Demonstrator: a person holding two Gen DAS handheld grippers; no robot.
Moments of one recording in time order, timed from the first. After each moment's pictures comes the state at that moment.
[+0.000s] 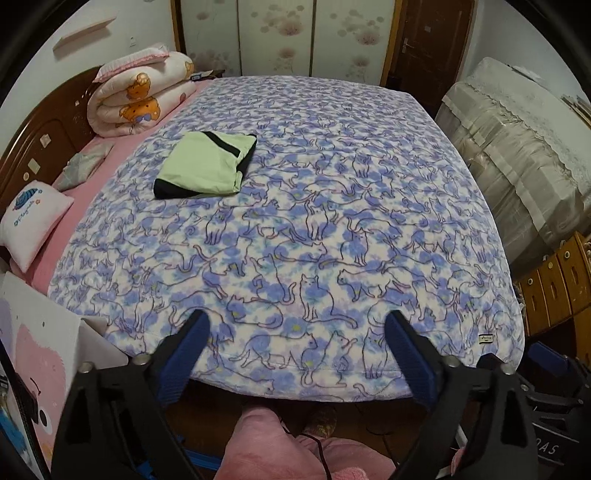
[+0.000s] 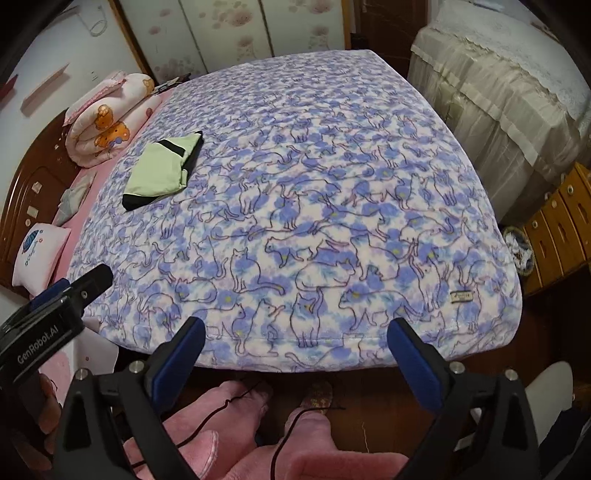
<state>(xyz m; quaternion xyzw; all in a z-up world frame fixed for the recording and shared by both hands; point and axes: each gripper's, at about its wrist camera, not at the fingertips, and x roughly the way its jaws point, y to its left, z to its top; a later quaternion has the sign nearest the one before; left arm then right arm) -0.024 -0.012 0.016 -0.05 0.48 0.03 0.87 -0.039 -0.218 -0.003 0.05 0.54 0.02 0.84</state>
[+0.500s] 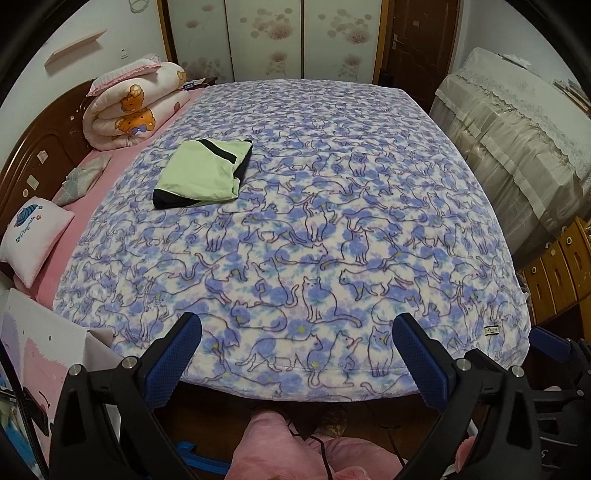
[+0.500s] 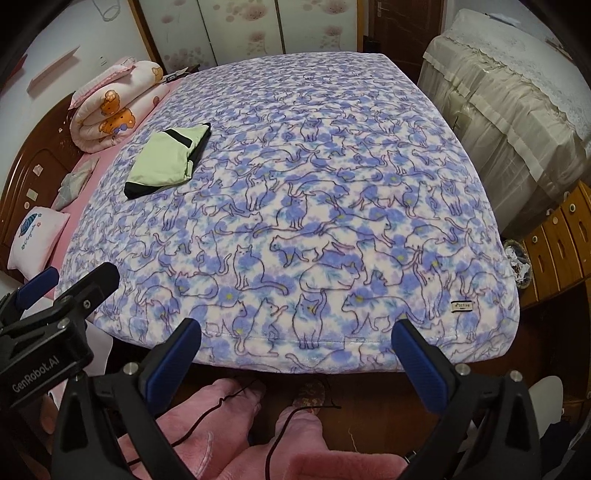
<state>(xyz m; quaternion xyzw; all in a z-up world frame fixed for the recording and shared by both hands) -0.026 -0.021 0.017 -0.03 0.48 0.03 0.88 -0.035 -0.202 -0.004 0.02 0.55 0.02 0.84</state>
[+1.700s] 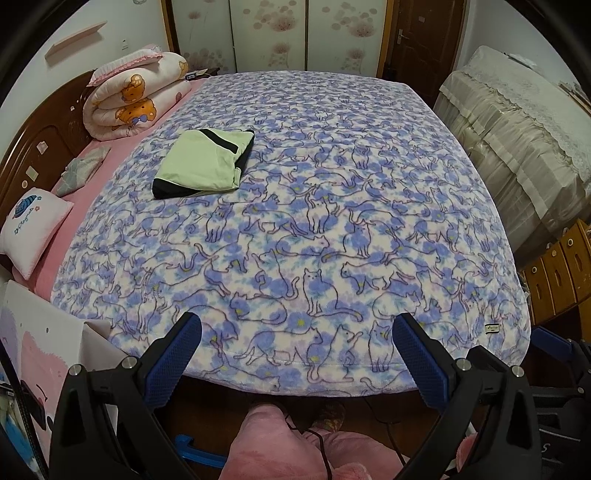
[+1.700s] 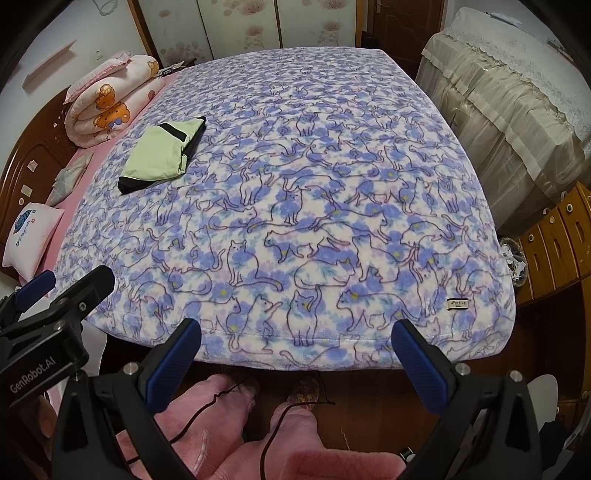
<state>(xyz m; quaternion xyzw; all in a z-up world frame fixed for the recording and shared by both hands) -0.027 -0.018 0.007 -0.03 0.49 0.03 0.87 -0.035 -0.205 -0.009 0.02 0.55 0.02 0.84</state>
